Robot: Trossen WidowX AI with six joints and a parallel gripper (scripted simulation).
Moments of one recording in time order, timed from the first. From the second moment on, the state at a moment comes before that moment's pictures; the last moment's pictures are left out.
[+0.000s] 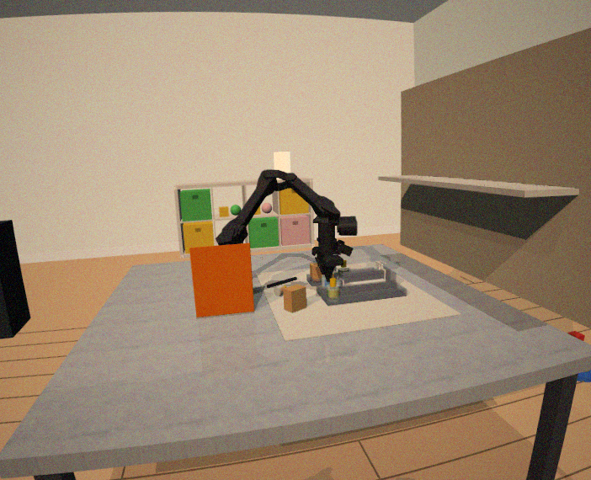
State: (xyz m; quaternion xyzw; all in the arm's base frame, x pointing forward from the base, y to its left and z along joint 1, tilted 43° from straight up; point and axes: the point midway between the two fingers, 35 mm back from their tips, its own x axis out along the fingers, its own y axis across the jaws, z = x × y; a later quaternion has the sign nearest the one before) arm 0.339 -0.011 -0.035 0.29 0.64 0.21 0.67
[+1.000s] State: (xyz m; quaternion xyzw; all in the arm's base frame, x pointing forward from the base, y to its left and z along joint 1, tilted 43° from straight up) arm 0.339 -0.005 -0.042 0.29 0.64 0.21 0.68
